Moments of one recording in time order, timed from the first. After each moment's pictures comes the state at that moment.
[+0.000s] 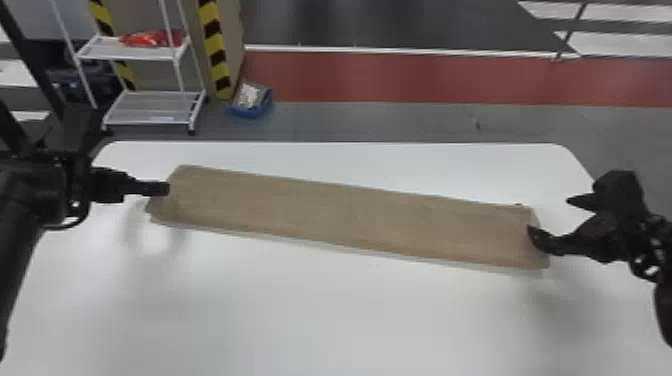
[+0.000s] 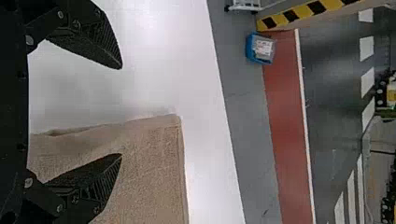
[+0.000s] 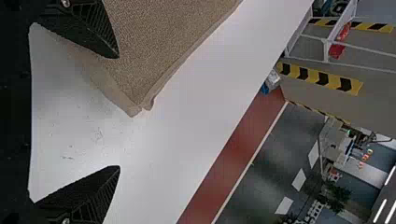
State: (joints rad) left arm -0.63 0.30 0.12 -0.94 -0.24 0.67 -0.68; right arm -0.19 -0.37 -0.26 -1.27 0.39 0.19 0.75
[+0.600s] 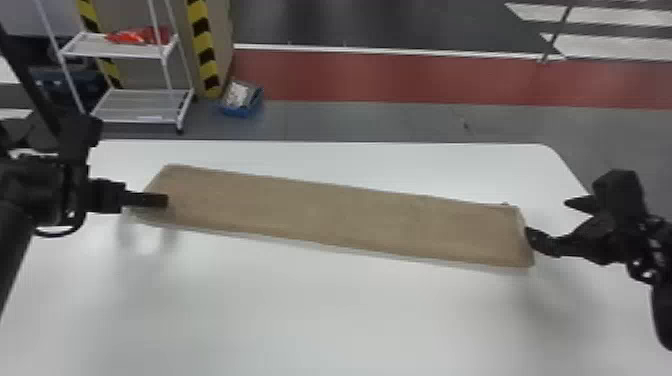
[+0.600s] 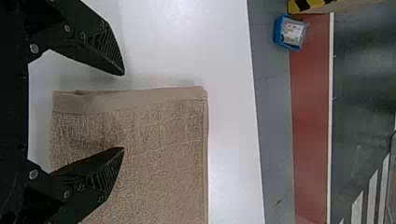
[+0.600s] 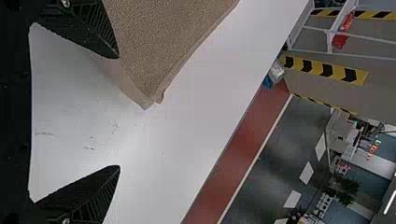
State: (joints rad) left arm -0.62 0.29 0.08 -0.95 -0.22 0.79 -0.71; right arm -0.13 -0.37 -0.29 -1.40 0.38 0.28 0.77
